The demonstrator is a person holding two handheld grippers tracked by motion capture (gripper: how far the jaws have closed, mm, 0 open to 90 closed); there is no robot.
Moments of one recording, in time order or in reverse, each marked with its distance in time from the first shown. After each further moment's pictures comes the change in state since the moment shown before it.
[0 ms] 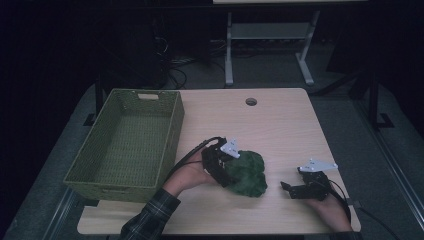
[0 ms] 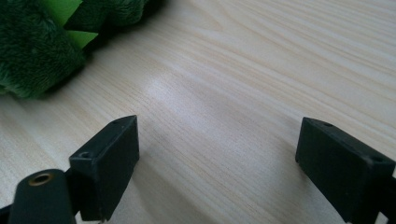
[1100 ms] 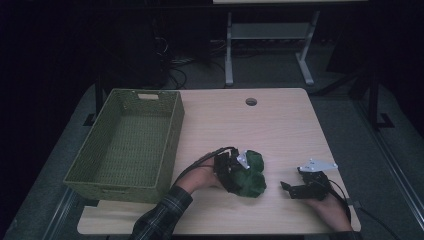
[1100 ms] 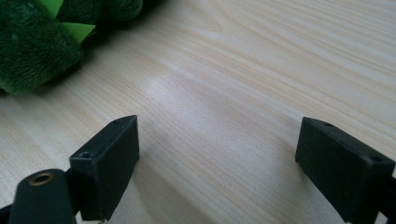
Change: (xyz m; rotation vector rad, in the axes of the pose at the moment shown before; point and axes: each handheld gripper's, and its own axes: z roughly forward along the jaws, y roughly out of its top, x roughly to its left) left arm 0.007 -0.006 0.059 0.191 -0.029 0.073; right arm 0.000 0.000 0.000 -0.001 -0.002 0.000
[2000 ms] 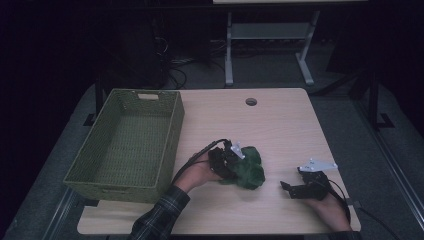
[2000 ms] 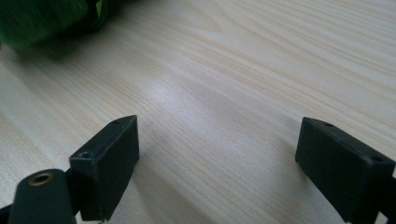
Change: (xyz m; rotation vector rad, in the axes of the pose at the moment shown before) left arm 0.006 -0.003 -0.029 -0.056 0.006 -0.155; right arm 0.000 0.000 0.000 0.001 -0.003 0.006
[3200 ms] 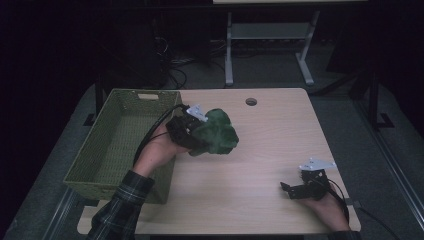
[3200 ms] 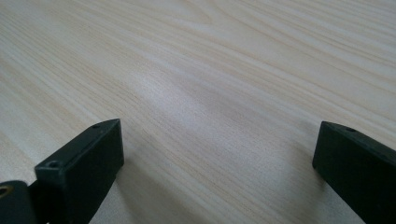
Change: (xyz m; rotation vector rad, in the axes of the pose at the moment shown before) left arm 0.021 -0.021 -0.151 -0.108 0.198 -0.163; right arm -0.001 0.001 0.002 0.027 -0.025 0.024
